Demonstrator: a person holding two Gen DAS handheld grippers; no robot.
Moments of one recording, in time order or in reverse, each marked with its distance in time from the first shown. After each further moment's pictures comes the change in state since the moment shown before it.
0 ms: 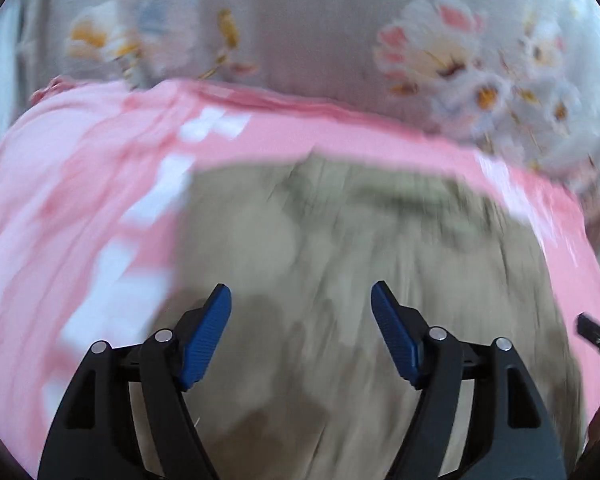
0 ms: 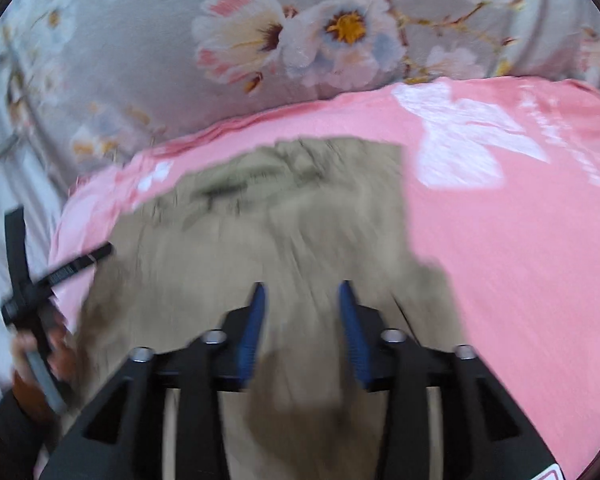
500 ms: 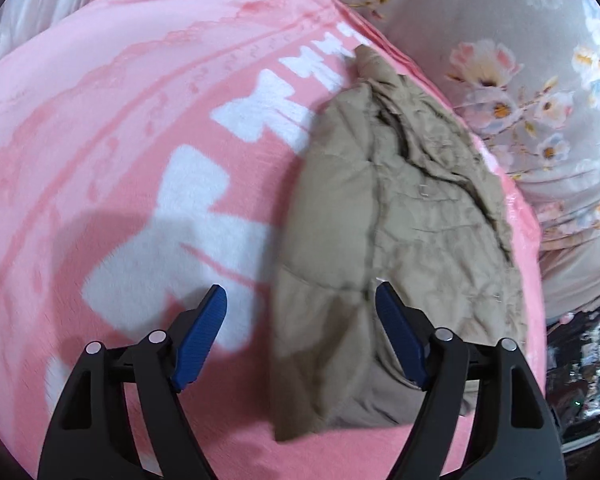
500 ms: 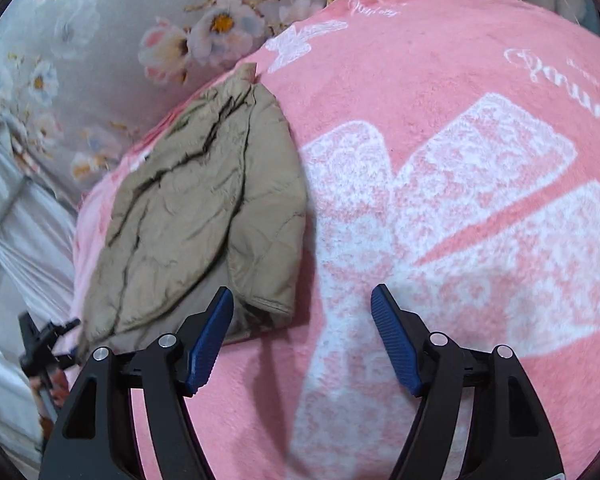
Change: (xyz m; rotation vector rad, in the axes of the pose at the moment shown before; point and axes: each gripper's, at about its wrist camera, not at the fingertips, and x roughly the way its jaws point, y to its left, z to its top) left arm -0.154 0.125 -0.209 -0.423 0.160 -0.161; right arm -0.160 -0.076 -0.236 0.420 0.021 0.045
